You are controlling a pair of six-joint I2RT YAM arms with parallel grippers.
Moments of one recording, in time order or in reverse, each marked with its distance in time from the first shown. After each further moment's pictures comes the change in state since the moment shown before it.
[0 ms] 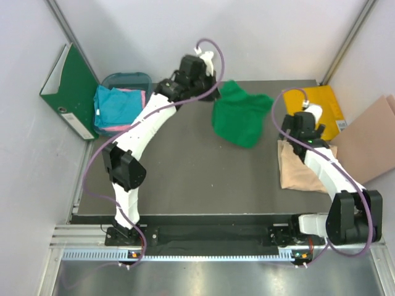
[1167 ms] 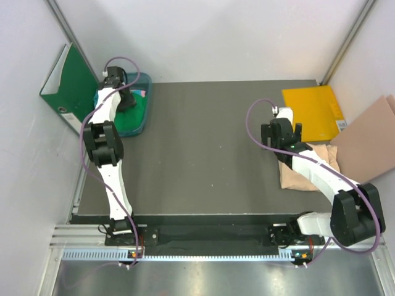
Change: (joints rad) left arm 0.672 0.320 -0.047 -0.089 -0.280 0.016; right arm 0.214 -0.015 -0.039 0.011 0.083 -0.137
